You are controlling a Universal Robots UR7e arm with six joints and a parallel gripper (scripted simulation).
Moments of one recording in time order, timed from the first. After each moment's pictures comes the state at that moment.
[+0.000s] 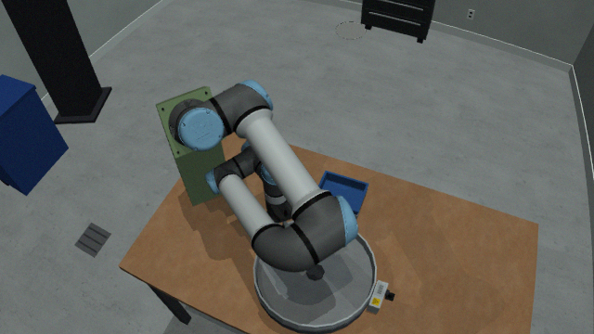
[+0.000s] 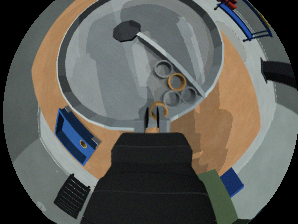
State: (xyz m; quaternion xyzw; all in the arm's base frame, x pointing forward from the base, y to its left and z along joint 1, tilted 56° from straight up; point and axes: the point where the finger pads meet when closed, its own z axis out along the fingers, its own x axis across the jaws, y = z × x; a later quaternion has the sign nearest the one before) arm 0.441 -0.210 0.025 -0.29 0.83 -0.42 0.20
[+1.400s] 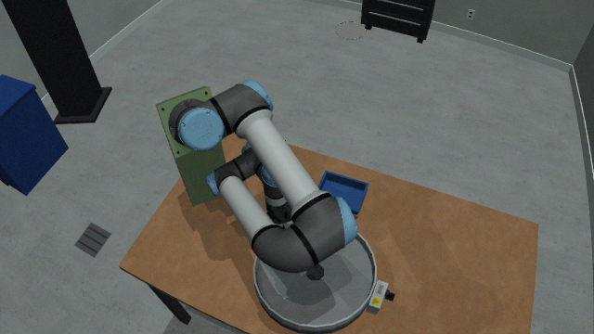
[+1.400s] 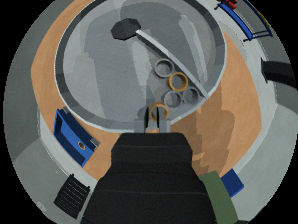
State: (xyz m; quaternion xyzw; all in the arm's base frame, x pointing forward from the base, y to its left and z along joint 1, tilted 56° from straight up) arm 0.447 -0.216 0.020 -0.29 0.83 -0.42 0.20
